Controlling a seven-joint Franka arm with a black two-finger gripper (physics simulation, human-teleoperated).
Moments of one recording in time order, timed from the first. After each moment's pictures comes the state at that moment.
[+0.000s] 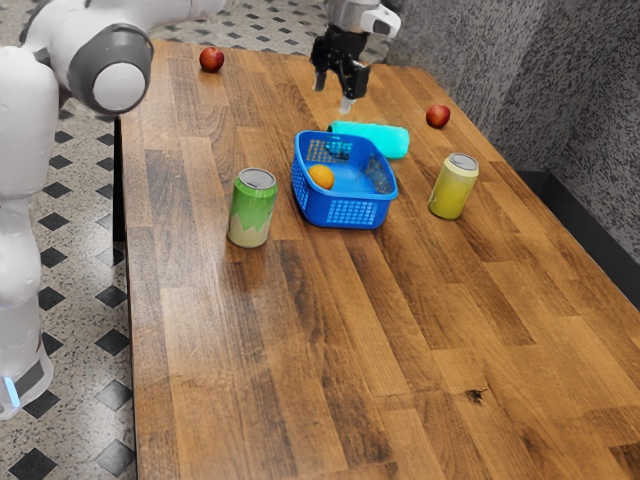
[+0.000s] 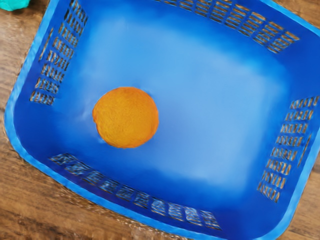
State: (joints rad) arm 0.30 0.22 0.13 -1.24 -0.02 1.47 0.06
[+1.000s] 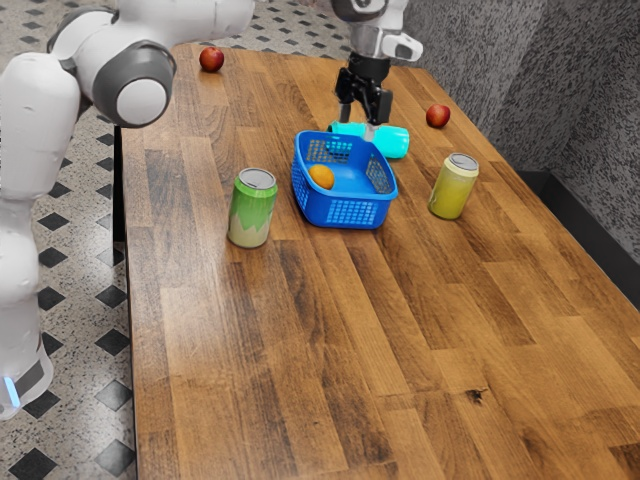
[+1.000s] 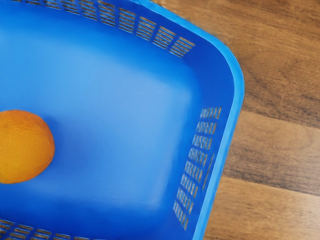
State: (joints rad) arm 0.21 0.32 0.13 -1.17 -0.17 1.47 0.09
